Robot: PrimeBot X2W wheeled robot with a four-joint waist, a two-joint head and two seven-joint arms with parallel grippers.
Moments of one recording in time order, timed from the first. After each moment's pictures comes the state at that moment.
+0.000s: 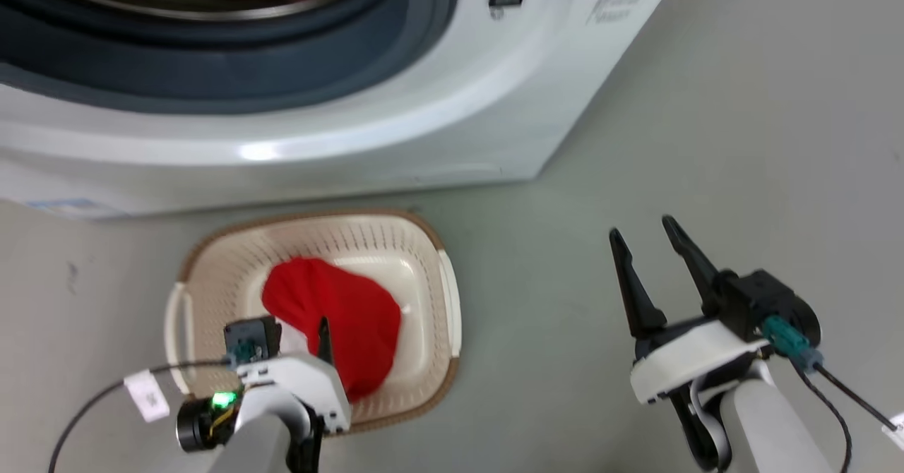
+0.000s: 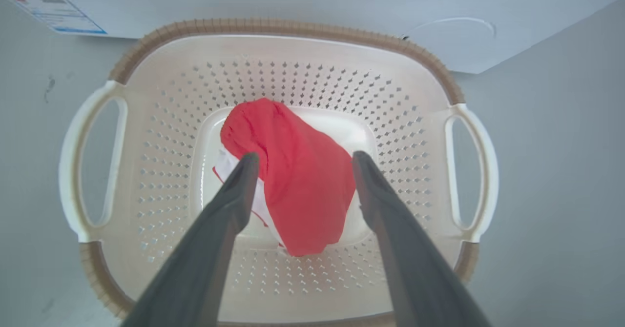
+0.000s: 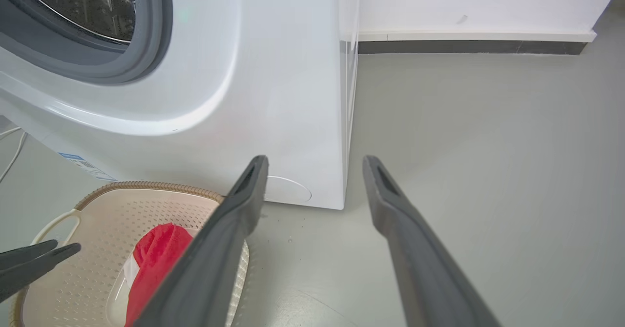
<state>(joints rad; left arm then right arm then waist) -0.48 0.07 -0.15 1.03 -0.35 0.05 -0.26 -0.27 -0.05 0.17 0.32 0.13 0.13 -0.25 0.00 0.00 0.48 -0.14</state>
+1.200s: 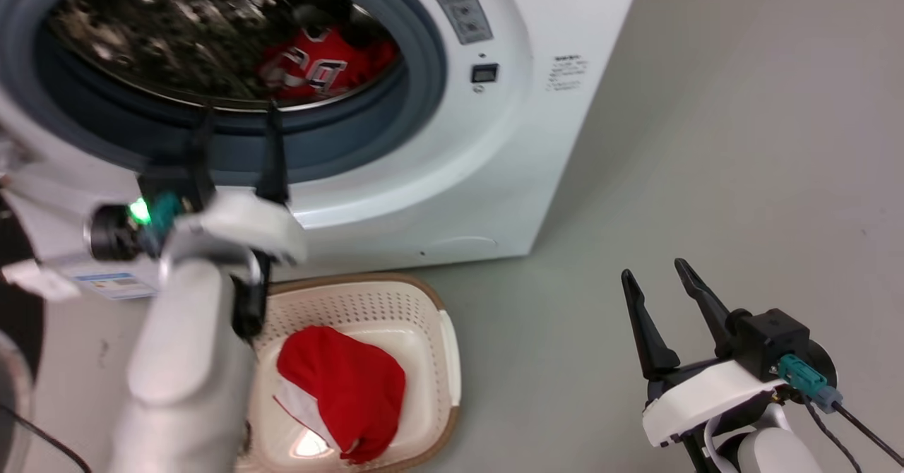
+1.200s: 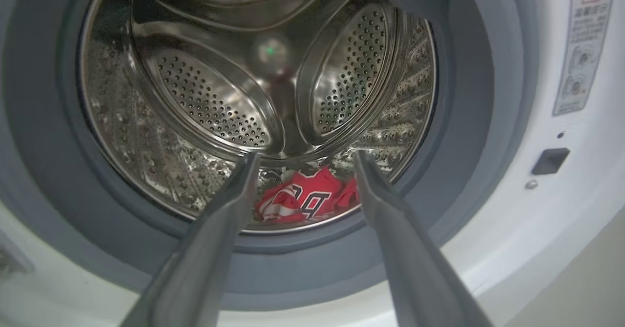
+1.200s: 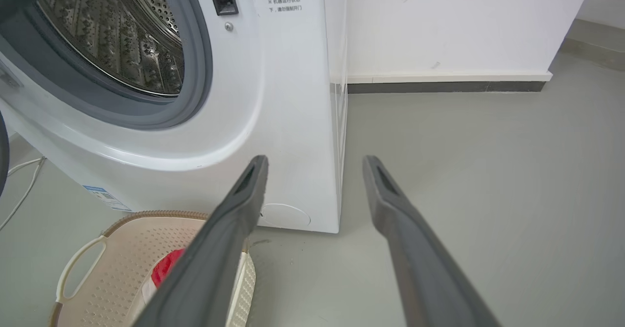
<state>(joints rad) -0.56 0.12 -0.04 0.47 -0.13 0.01 -0.25 -0.10 -0.05 0.14 0.14 0.13 0.13 -0.13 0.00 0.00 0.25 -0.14</state>
